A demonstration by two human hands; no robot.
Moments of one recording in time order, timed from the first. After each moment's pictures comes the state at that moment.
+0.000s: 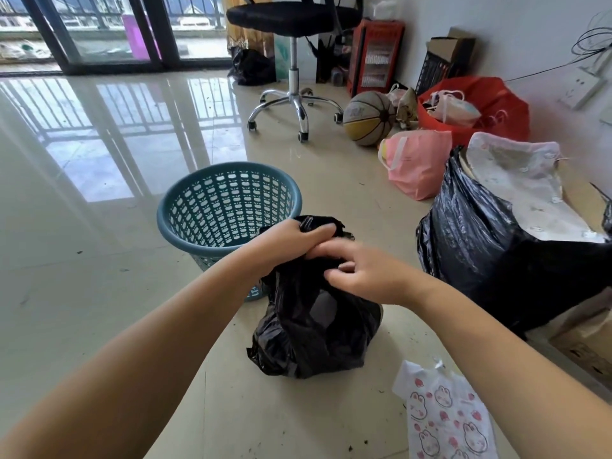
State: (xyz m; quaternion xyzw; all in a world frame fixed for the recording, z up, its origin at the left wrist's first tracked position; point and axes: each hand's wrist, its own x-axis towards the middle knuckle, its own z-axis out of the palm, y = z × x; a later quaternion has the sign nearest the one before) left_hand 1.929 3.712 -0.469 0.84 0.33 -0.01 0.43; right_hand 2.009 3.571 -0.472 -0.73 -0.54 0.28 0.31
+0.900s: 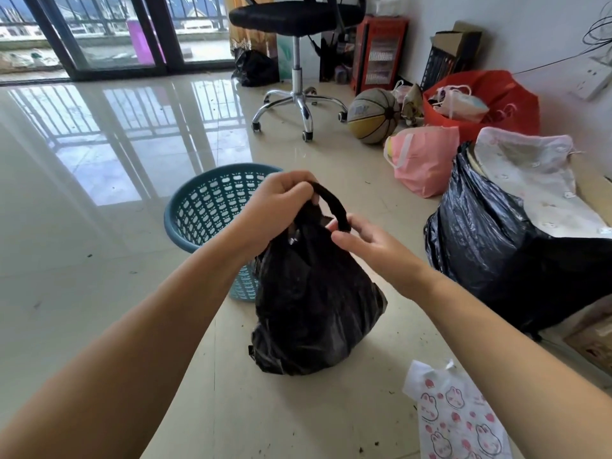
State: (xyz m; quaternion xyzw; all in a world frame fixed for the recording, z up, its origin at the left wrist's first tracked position) left_hand 1.912 3.715 -0.423 0.78 0.20 0.20 0.56; right_hand 2.023 3.580 -0.483 -0.68 -0.42 0.35 0.49
